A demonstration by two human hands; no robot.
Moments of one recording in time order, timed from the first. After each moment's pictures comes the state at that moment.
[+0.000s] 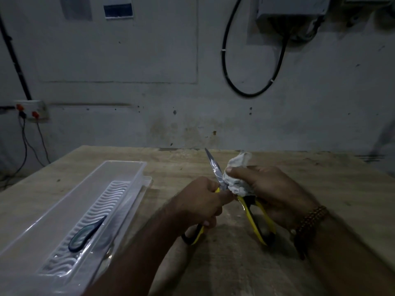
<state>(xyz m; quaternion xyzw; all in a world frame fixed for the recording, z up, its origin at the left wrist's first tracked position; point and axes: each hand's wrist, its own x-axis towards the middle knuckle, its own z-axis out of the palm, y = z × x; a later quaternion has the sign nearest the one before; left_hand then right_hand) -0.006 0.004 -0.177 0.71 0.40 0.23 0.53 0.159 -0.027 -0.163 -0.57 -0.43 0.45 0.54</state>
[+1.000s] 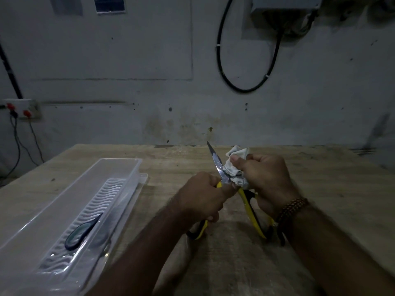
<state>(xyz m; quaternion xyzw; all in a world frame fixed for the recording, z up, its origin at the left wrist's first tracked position) 0.007 -0.001 -0.180 0.71 0.41 0.26 0.50 0.150 -0.008 -0.174 -0.60 -0.35 0.30 0.66</state>
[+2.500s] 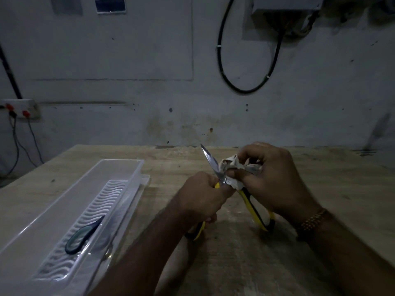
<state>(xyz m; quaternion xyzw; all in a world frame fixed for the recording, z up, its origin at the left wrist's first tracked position) 0.002 0.013 -0.186 0.72 0.42 0.28 0.48 0.165 -0.033 -0.160 -0.55 -0.69 -0.07 0.47</state>
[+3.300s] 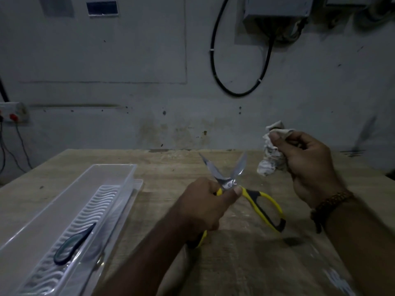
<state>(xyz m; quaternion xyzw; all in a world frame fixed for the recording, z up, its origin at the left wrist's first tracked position) 0.006 0.002 -0.190 0.74 0.38 0.29 0.47 0.232 -0.007 -0.156 -0.48 -0.39 0.17 0.77</state>
